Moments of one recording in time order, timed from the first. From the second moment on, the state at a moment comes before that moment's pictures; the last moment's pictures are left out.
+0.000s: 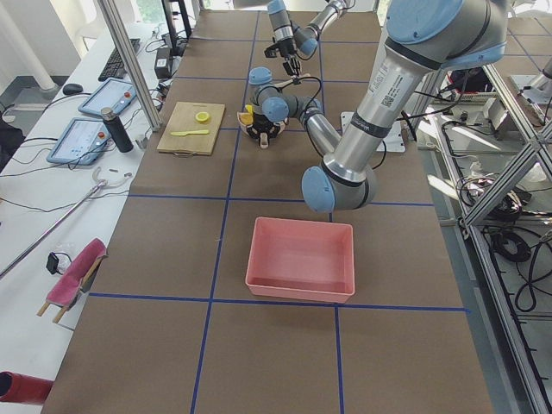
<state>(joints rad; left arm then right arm) -0.64 -2.19 -1.65 -1.64 -2.01 0.33 0.73 -1.17 1.72 -0.72 2.59 1.92</state>
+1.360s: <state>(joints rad) -0.98 -1.70 -2.15 -1.70 -2.11 0.01 1.07 -1.28 1.65 -0.80 2.59 1.07</state>
